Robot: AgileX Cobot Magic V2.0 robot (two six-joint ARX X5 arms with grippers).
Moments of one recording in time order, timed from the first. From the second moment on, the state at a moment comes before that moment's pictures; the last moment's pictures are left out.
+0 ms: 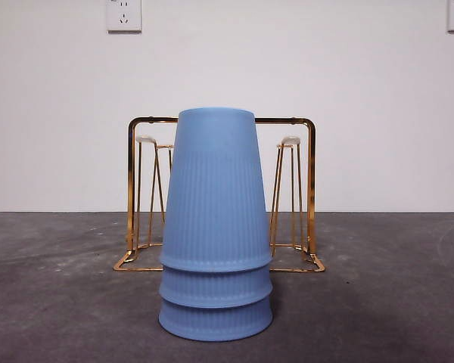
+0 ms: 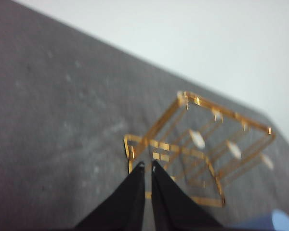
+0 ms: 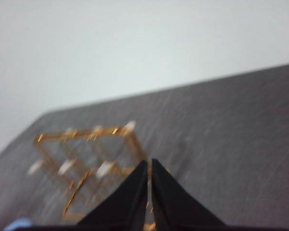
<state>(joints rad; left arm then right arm) 0.01 0.34 0.50 -0.43 0.37 -0.43 0.00 0.38 0.58 -0.35 -0.43 0.33</state>
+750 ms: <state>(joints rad) -0.10 0.68 0.79 -0.82 0.54 -0.07 0.19 0.74 0.88 -0.80 -0.58 -0.01</state>
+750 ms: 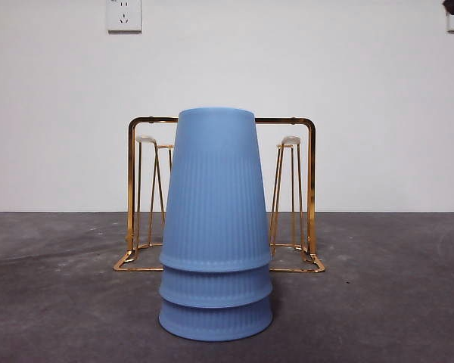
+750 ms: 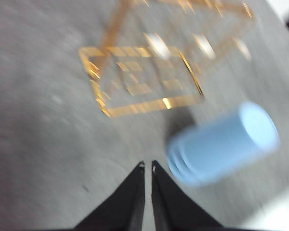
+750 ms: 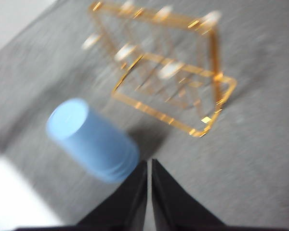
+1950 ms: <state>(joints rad) -0.18 0.67 0.79 -0.85 0.55 0.00 0.51 0.97 1.09 -0.78 -0.51 -0.02</state>
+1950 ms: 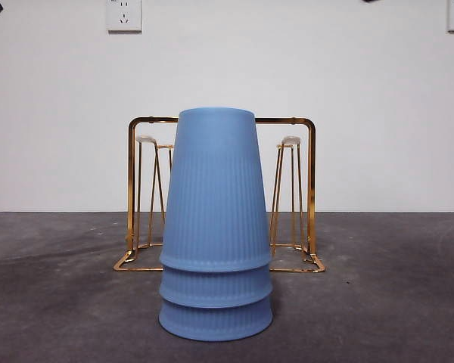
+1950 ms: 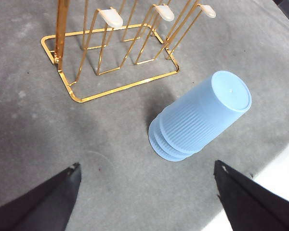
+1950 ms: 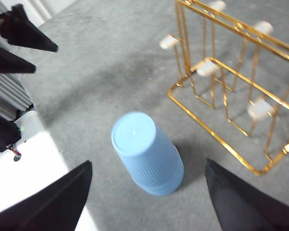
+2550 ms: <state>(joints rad) -0.18 0.67 0.79 -0.85 0.55 0.00 0.78 1.30 1.16 -0.66 -0.30 -0.02</state>
